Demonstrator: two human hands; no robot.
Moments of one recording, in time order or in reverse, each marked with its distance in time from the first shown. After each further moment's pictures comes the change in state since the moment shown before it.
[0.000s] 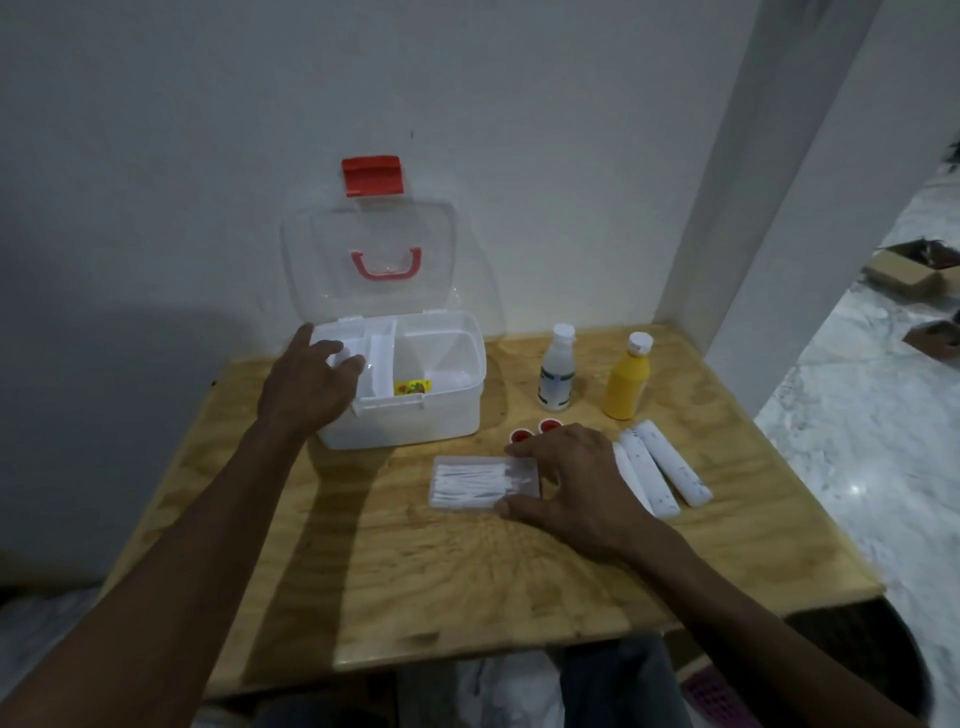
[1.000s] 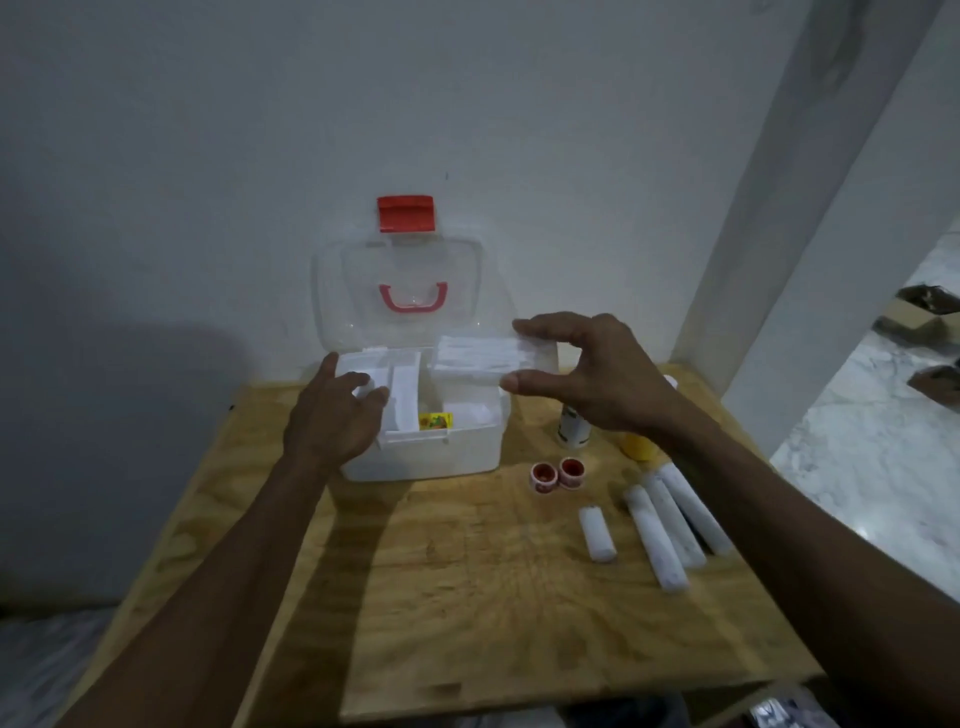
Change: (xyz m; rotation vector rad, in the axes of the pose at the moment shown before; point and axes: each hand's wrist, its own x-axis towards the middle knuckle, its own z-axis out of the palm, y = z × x) left_hand -0.005 0.003 -0.003 -0.056 0.013 -0.008; right_hand 0.100 -0.057 -0.096 0.118 0.080 -0.086
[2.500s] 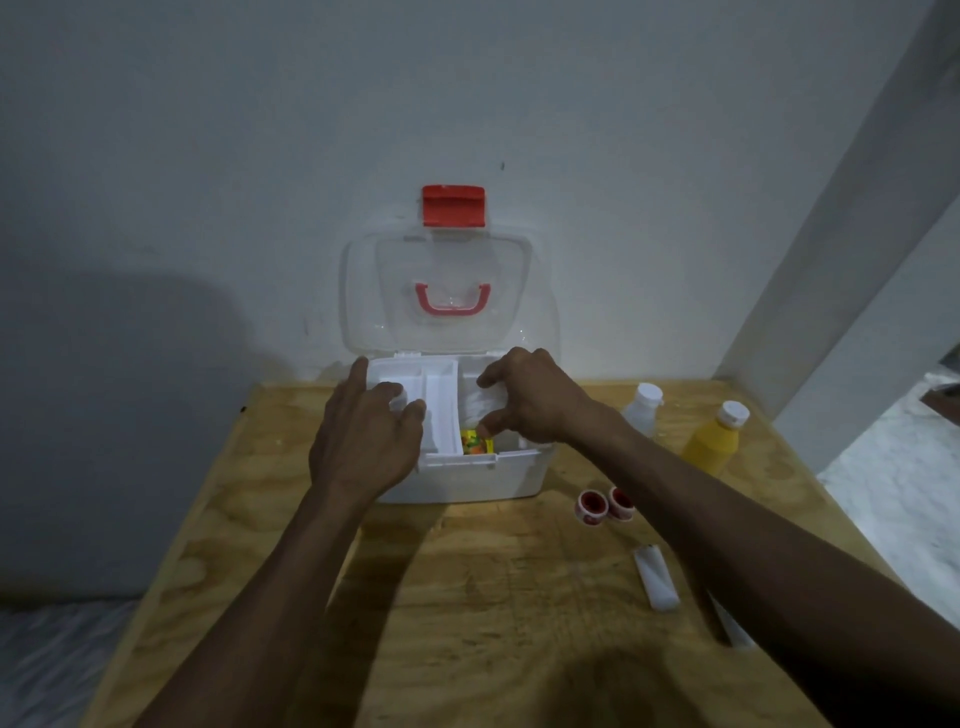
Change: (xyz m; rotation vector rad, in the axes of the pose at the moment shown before) left_hand 0.003 -0.010 0.010 0.005 0.049 0.020; right_hand 0.079 -0.004 0.108 -0.236 -0.304 0.154
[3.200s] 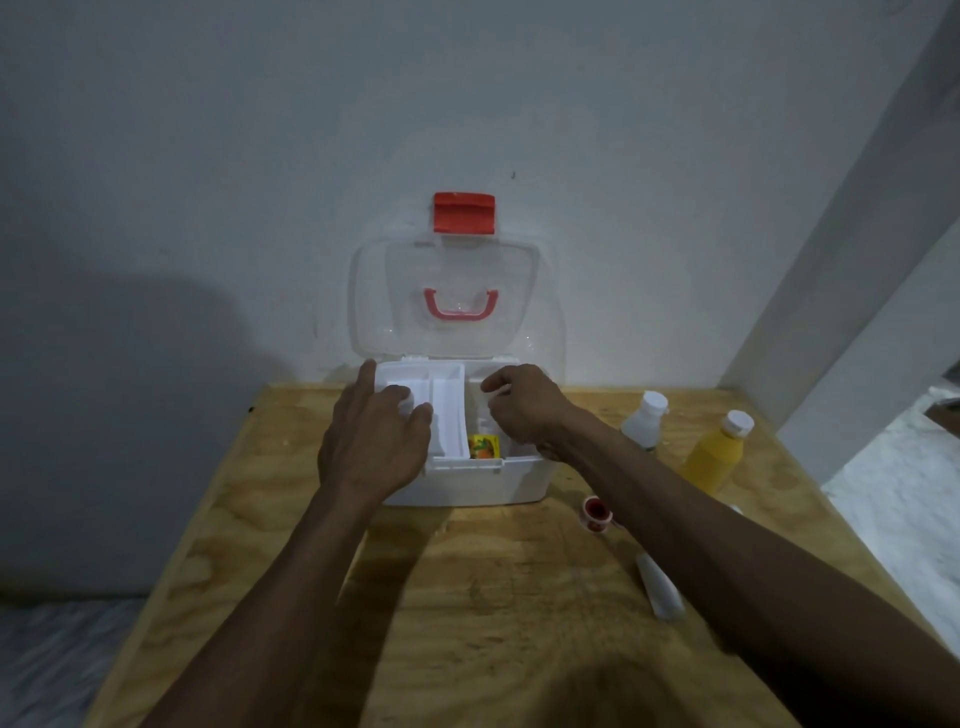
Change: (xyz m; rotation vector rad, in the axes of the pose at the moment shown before) left_hand -0.001 0.002 -0.002 0.014 -0.007 0.014; right_hand 0.009 -0.004 0.018 0.468 0.029 0.329
